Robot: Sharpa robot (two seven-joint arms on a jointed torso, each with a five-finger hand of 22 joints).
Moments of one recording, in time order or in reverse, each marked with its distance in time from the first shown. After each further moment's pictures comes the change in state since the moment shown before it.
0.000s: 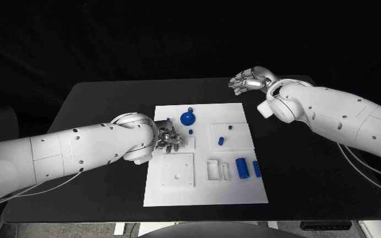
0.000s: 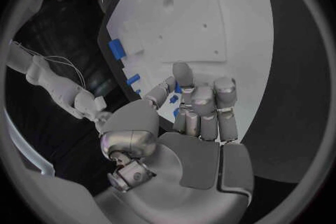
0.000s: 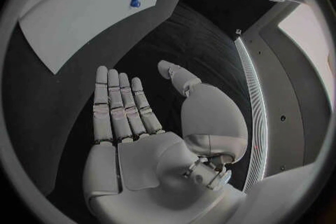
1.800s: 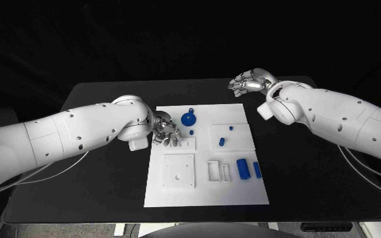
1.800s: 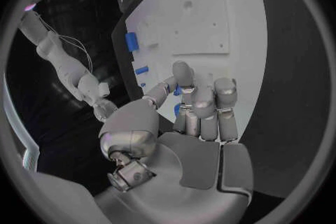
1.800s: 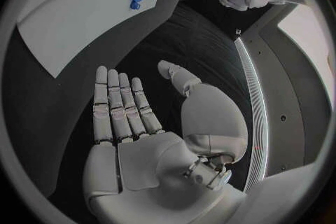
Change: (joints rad) left arm 0.064 0.021 0.052 -0.118 0.209 0.255 0.013; left_hand 0.001 -0.001 0.007 0.002 0.146 0.033 -0.010 0.018 -0.052 0.020 -0.005 0.000 -0.009 0.006 -0.001 0.019 0.021 -0.007 -0.009 -0.002 0.019 0.014; right arm -0.005 0.001 0.000 0.003 -0.001 0.002 0.000; right_hand 0.000 0.000 0.000 0.000 0.004 0.000 0.000 0.000 -0.001 0.000 0.000 0.000 -0.002 -0.003 0.003 0.000 -0.003 -0.007 0.000 0.000 -0.004 -0.001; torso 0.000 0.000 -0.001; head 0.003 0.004
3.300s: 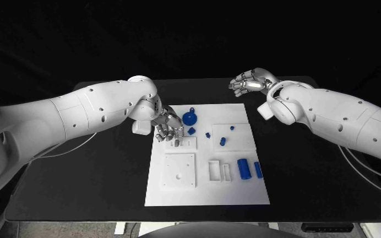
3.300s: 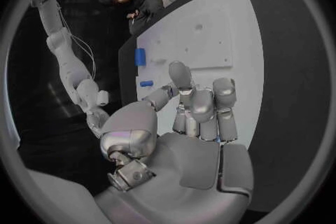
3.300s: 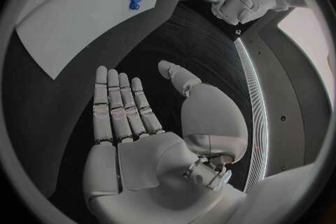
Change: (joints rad) left arm 0.083 0.151 -0.054 -0.221 0.179 0.354 -0.046; left_hand -0.057 -0.007 0.207 0.019 -0.049 0.043 -0.018 0.038 0.075 0.028 -0.015 0.035 -0.106 0.007 -0.021 0.027 0.027 0.006 0.008 -0.003 0.012 -0.001; right arm 0.000 0.006 0.000 -0.003 0.000 0.001 0.000; right_hand 0.000 0.000 -0.006 0.000 0.002 0.000 0.000 0.000 -0.001 0.000 0.000 0.000 -0.001 0.001 -0.001 0.004 -0.002 -0.001 0.000 0.000 0.000 0.000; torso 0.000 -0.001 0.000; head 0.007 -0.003
